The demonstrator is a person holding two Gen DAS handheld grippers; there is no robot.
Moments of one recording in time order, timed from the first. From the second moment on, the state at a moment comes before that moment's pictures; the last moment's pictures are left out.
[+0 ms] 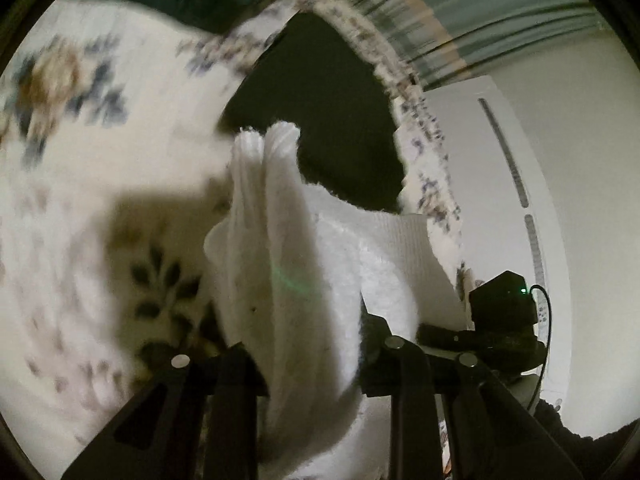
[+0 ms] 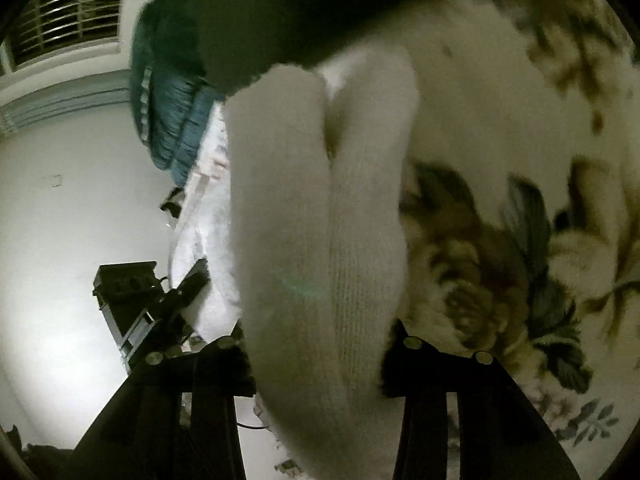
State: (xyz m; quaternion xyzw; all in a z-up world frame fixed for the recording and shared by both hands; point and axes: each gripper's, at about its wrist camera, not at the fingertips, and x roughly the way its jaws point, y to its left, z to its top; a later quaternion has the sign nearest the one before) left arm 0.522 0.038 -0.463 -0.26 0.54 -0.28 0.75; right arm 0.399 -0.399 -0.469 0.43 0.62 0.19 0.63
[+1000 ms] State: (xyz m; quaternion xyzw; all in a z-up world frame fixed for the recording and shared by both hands) left arm 0.778 -0.075 -0.439 -0.06 0.48 -0.20 0.85; right arm 0.686 -0.442 -0.418 0.31 0.56 0.10 0.76
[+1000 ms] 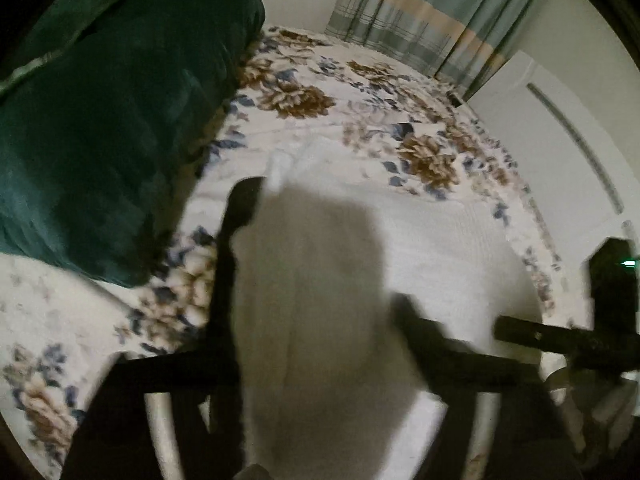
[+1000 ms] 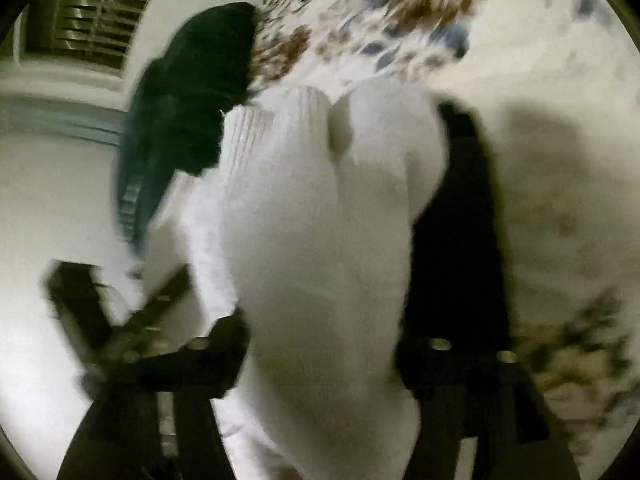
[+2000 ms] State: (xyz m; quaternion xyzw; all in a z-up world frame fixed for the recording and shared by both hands) left arm 0.531 -0.082 -0.228 0.02 0.41 -0.09 0.91; right arm 0.403 -0.339 -0.130 0.00 0.44 -0.20 0.87
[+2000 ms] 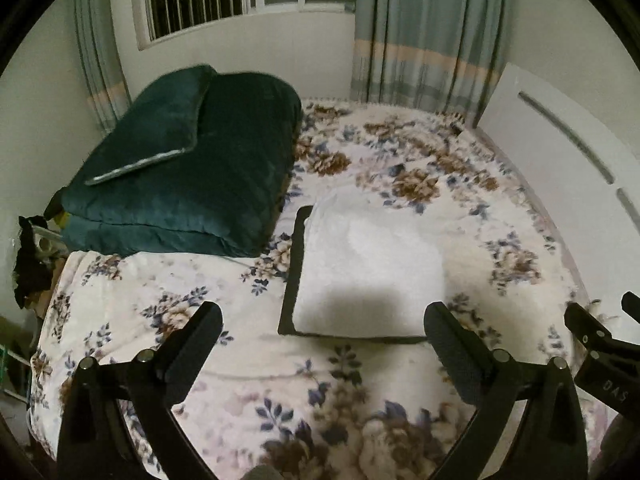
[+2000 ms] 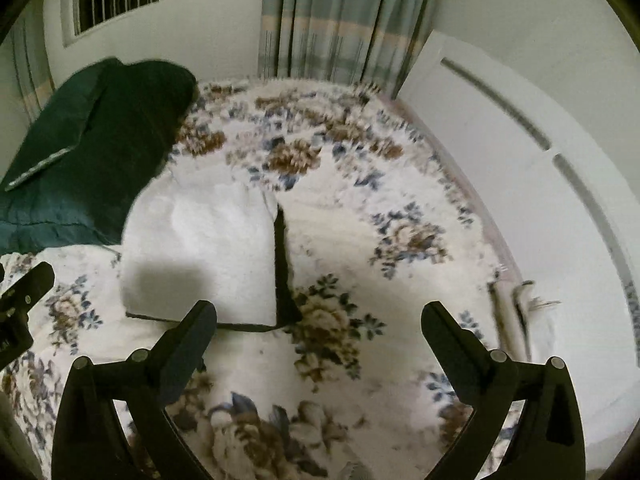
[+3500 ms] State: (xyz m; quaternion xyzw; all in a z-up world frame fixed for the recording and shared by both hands) left arm 0.281 -0.046 -0.036 0.01 0.31 -0.08 0.95; right arm 0.108 -0.251 0.141 -0.01 0.31 -0.16 0.94
